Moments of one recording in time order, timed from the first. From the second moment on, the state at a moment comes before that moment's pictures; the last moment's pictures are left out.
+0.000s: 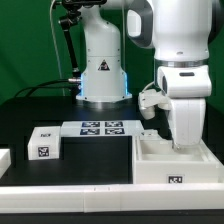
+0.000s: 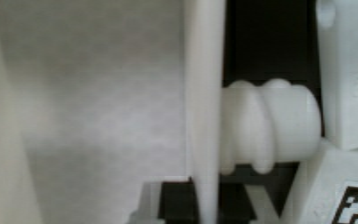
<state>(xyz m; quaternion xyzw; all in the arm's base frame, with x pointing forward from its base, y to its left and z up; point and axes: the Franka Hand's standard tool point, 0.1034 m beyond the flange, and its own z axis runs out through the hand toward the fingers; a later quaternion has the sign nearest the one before) 0.520 0.111 0.028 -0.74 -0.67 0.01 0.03</state>
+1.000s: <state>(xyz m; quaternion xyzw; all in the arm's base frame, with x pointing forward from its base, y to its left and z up) 0.517 0.101 0.057 -0.76 -0.65 0.01 0.02</state>
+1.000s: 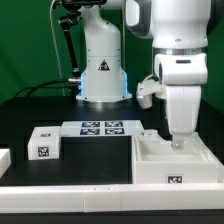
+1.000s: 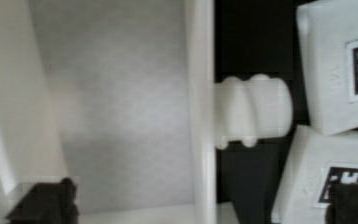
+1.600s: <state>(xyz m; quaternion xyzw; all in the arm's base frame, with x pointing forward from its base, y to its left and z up) 0.469 0.118 0.079 -0.83 -0.56 0.00 0.00</state>
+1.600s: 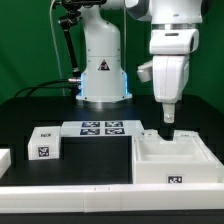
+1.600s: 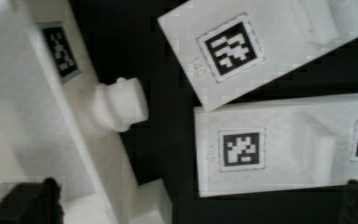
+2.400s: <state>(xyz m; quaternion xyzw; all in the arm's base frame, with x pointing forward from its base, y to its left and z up) 0.452 0.139 0.053 -0.83 -0.56 -0.01 0.02</state>
